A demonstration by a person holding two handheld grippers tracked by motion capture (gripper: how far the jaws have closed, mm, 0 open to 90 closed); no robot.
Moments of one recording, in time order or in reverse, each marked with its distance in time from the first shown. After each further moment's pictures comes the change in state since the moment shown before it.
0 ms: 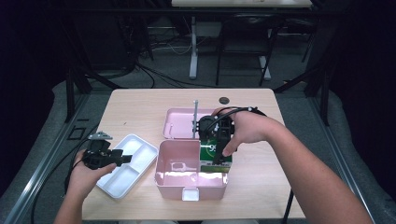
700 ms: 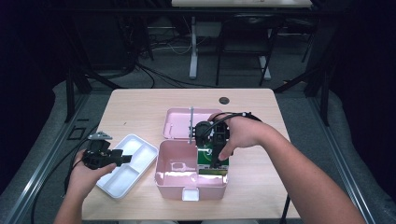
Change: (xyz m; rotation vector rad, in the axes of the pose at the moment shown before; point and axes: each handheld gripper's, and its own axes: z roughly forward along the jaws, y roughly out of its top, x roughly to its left) left arm 0.001 0.000 0.000 0.002 0.002 -0.001; right arm 0.001 0.007 0.020 0.029 0.002 -0.005
